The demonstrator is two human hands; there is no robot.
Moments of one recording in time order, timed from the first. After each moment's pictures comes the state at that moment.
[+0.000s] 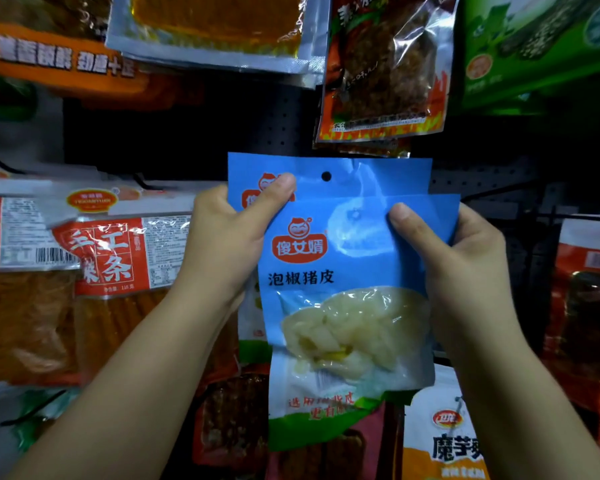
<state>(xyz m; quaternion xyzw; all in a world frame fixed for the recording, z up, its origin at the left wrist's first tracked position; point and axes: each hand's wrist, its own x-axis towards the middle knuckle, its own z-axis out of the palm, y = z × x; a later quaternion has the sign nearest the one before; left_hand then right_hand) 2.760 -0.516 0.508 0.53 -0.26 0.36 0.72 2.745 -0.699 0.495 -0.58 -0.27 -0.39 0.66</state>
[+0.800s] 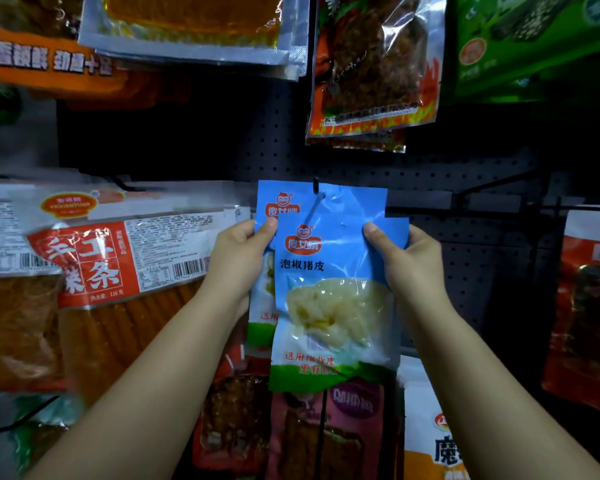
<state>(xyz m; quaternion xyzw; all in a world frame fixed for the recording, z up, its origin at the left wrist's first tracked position) 2.841 -0.520 0.481 0.62 -0.13 0.26 0.73 2.842 -0.710 0.479 -0.61 -0.15 -0.35 0.70</state>
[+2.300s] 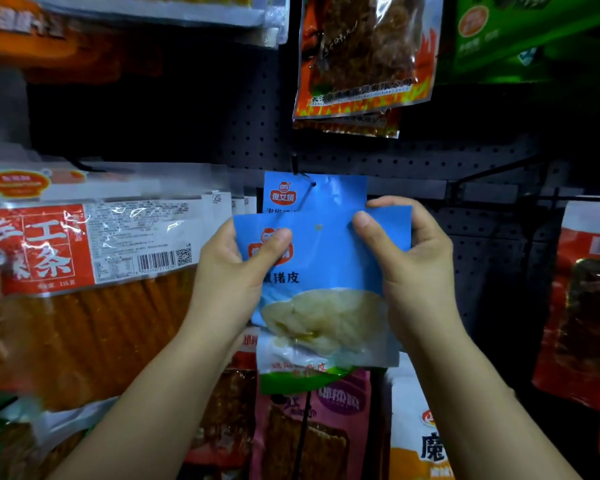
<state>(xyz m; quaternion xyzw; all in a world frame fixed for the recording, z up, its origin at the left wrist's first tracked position) 2.809 -0.544 0.456 0.56 -0.25 0.30 0.73 2.791 -0.706 0.478 -0.57 -0.31 -0.37 0.66</state>
